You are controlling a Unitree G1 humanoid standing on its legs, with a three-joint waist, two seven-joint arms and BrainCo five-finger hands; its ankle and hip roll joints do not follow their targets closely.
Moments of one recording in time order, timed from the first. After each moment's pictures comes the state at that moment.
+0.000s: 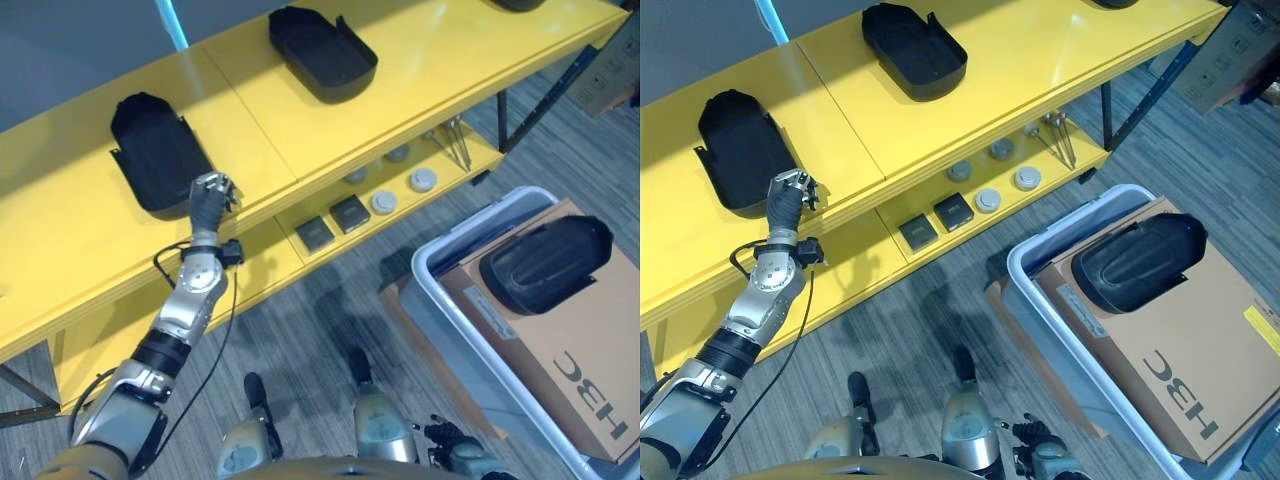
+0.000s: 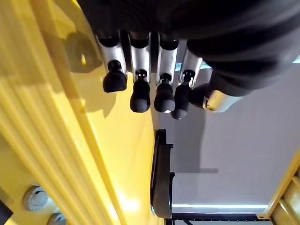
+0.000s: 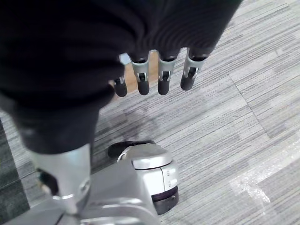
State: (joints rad) left arm -0.49 0.39 -0.33 0.34 -0.45 -0.24 0.48; right arm -0.04 -0.33 0.36 1.11 0.33 0.02 -0.12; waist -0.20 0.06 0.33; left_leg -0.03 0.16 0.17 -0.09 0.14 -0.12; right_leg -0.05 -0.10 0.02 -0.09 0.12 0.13
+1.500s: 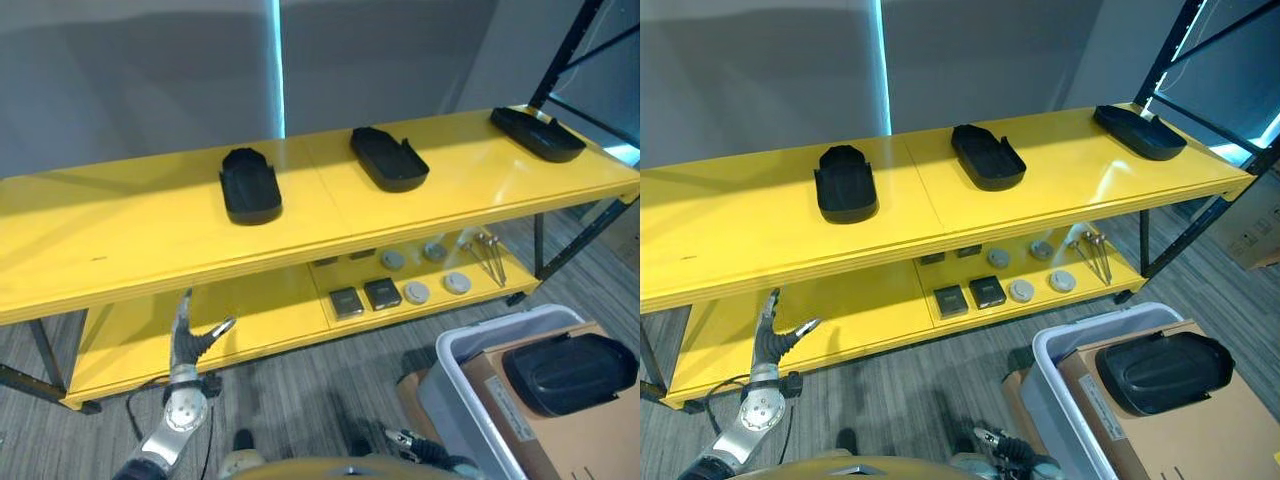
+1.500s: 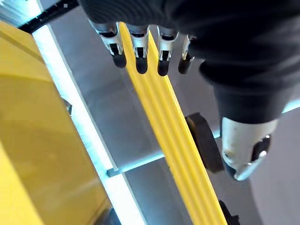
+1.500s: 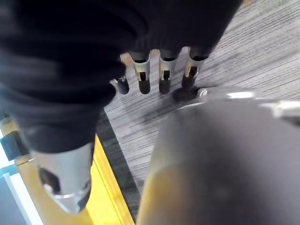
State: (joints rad) left arm 0.07 0.37 -0.39 0.54 -0.06 -0.46 0.67; right arm 0.02 -0.31 0.30 1.17 0.48 -0.05 0.26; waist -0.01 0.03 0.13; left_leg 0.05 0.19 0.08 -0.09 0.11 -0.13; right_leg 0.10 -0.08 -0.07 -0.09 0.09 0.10
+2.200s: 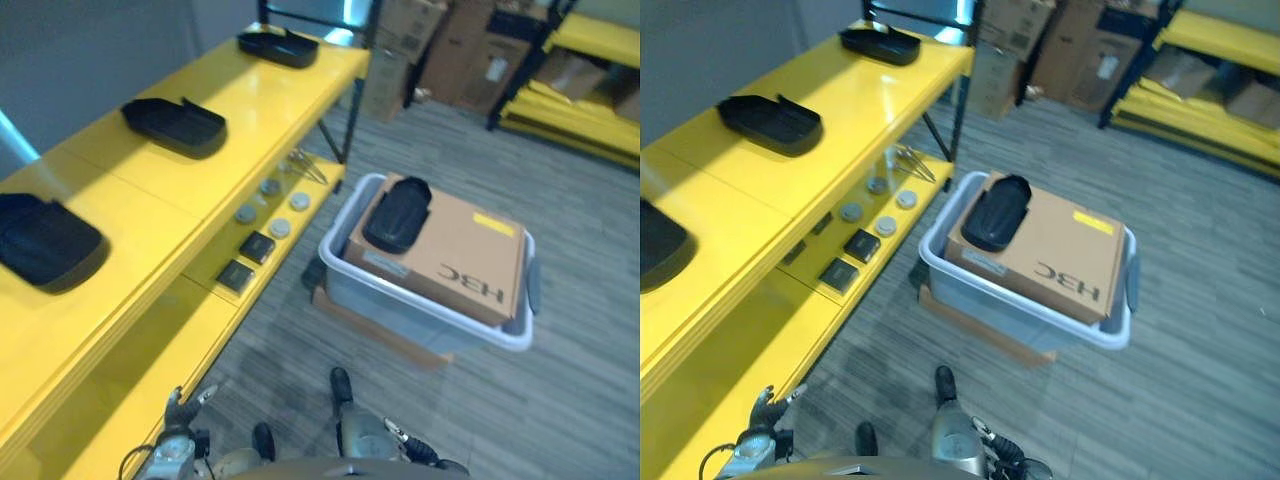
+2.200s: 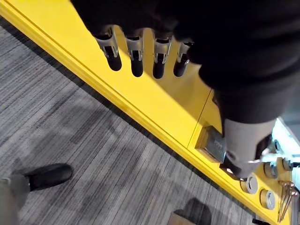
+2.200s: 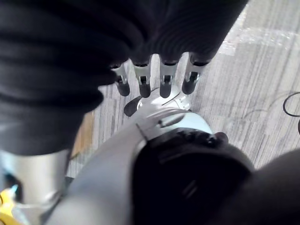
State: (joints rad) left arm -0.04 0.23 -0.24 1.15 -0.40 -0.22 0.27; right arm 0.01 -0.22 0.14 1.20 0.56 -0.02 0.31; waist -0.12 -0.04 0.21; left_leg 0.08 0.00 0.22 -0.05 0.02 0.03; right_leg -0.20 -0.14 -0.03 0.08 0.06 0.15
